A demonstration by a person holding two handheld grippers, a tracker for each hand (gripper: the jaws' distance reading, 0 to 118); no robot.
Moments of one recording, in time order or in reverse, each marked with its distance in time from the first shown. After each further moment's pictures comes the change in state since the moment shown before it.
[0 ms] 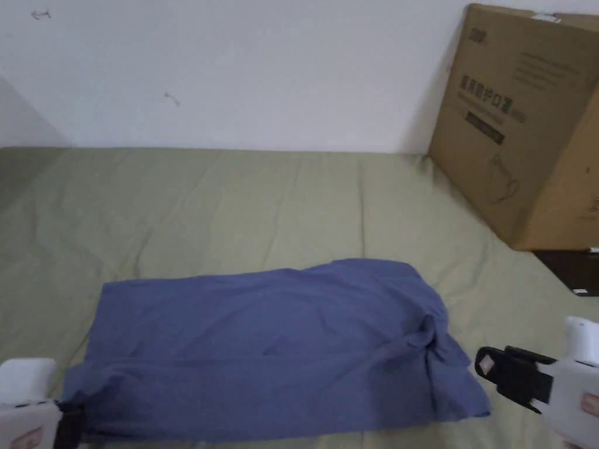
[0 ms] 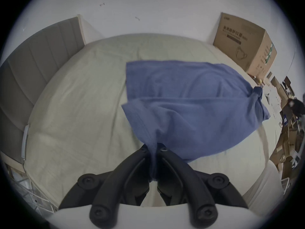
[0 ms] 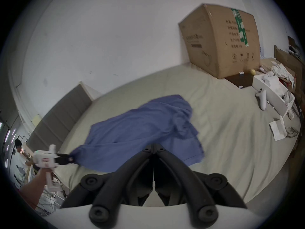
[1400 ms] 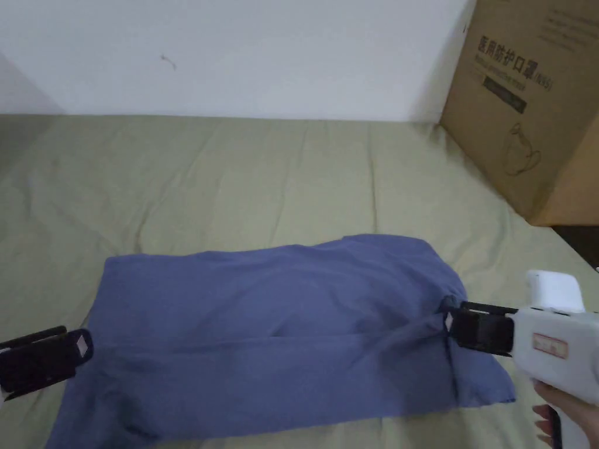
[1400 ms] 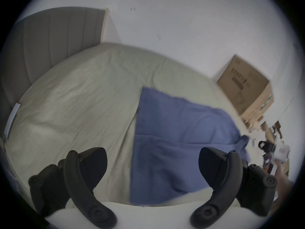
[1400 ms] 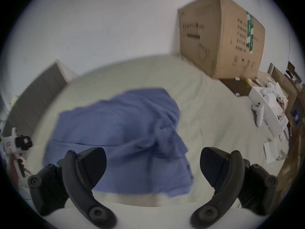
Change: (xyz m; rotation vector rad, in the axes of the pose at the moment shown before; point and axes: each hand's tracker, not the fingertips) left arm -0.027 0.013 0.027 0.242 -0.153 0.335; right arm -0.029 0.013 -0.047 0.025 -0.104 0.155
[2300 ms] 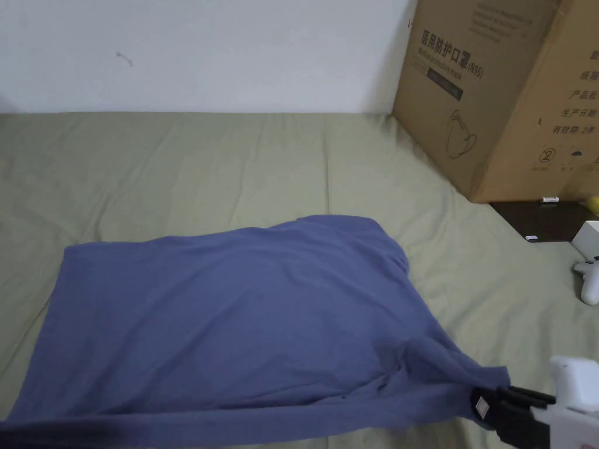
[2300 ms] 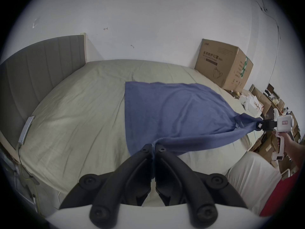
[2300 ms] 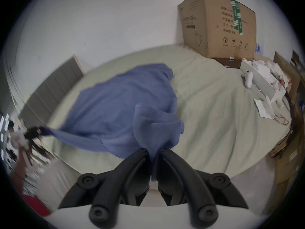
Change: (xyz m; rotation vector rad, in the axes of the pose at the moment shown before) left arm 0.022 -0.080 0.098 -0.014 -0.034 -0.290; right arm 0.057 -0.098 0.105 -0.111 0.098 -0.088
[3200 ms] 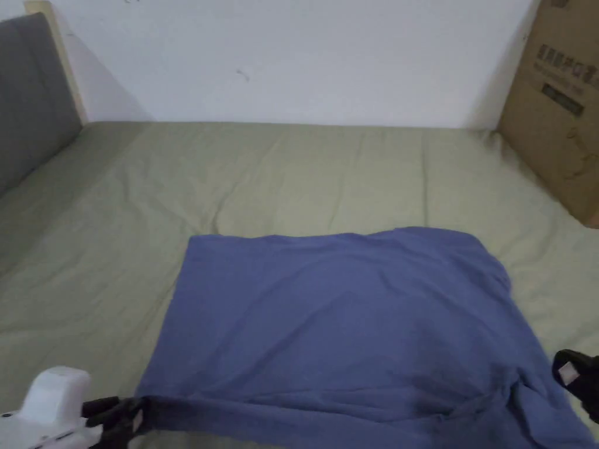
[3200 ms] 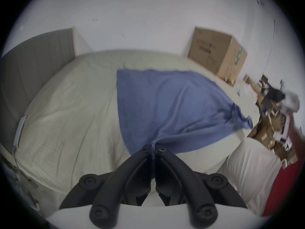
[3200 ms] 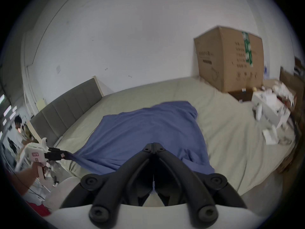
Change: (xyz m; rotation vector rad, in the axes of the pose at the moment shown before) left arm -0.024 -0.035 -0.003 -0.020 -0.073 -0.013; right arm -0.062 0.012 0.025 0.209 0.099 0.069
